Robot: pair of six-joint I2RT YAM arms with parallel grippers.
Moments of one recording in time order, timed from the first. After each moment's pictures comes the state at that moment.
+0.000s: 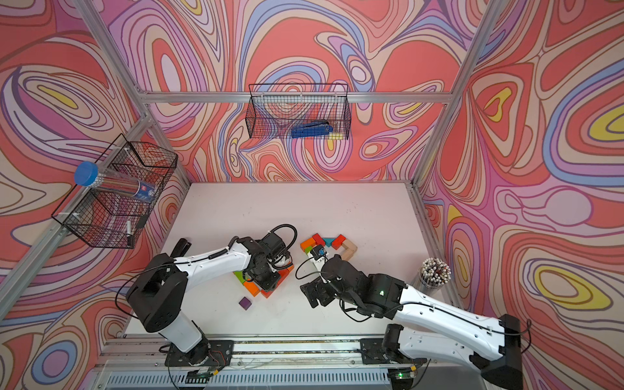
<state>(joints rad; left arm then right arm) -0.71 1.66 1.03 -0.87 0.09 -0.07 1.08 0.94 0.87 -0.67 0.16 0.39</state>
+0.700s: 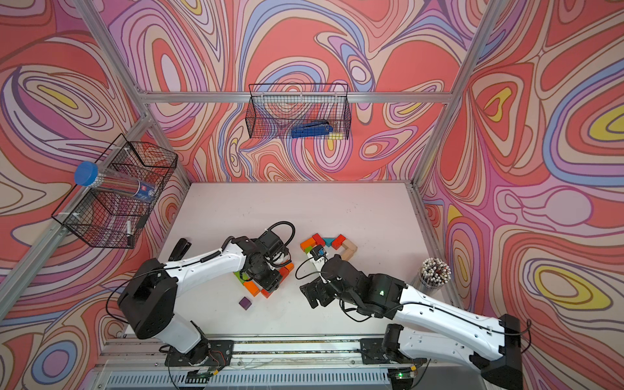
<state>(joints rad) -0.71 1.57 1.03 -0.88 0.08 -0.12 1.08 0.94 0.87 -0.67 0.15 0.39</state>
